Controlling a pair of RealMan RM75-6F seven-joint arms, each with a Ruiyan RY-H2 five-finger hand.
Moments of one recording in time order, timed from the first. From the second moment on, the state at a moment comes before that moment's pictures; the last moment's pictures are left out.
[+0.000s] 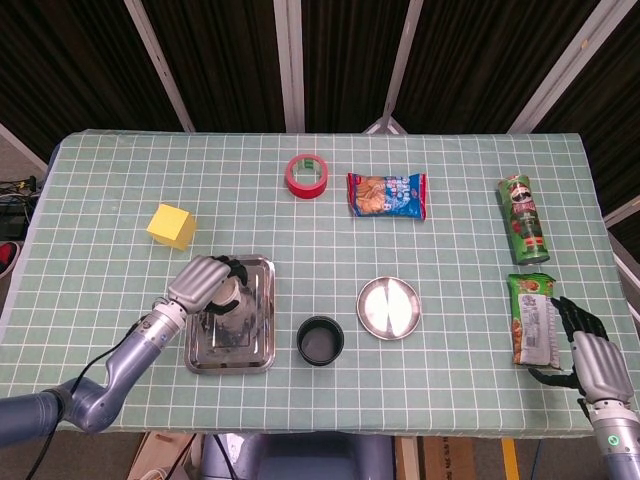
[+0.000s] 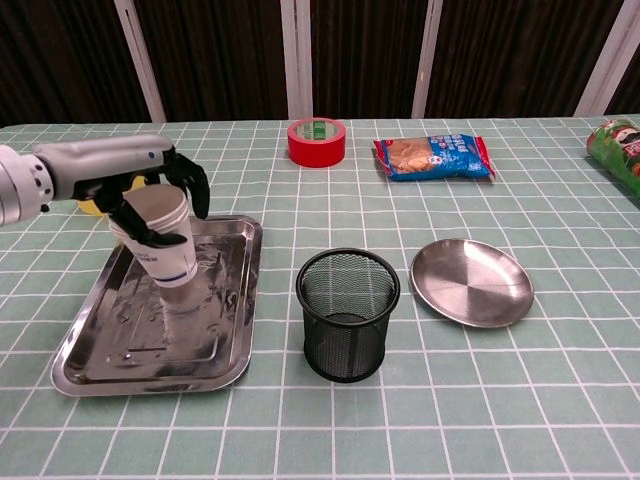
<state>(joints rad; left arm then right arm) -0.78 -1.43 -0.06 -1.53 1.22 0.93 0.12 0.13 -1.04 0.07 -1.75 -1.24 1.22 0.08</state>
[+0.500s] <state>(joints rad) -0.78 -1.40 -0.07 -1.61 1.22 0.93 0.22 0.12 -1.03 0.07 -1.75 -1.25 1.23 0.09</state>
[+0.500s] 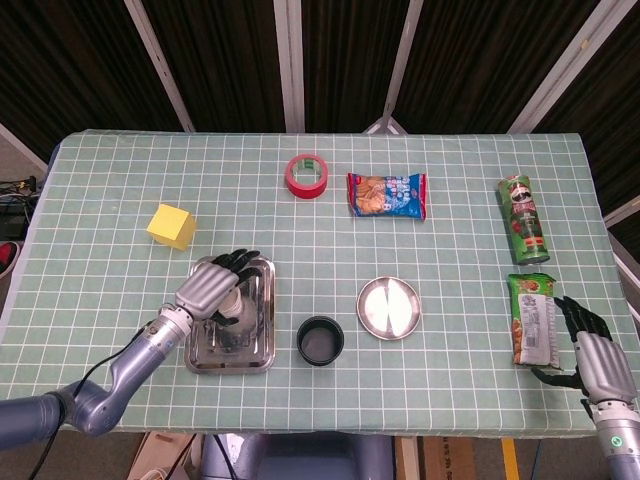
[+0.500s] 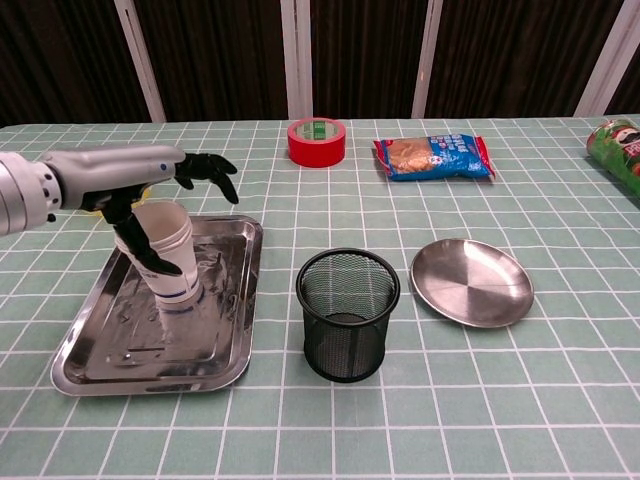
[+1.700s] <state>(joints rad) -0.18 -1.21 0.06 -1.60 1.55 1.69 0.02 0.61 -1.32 0.13 -1.93 -1.51 0.77 -0.26</state>
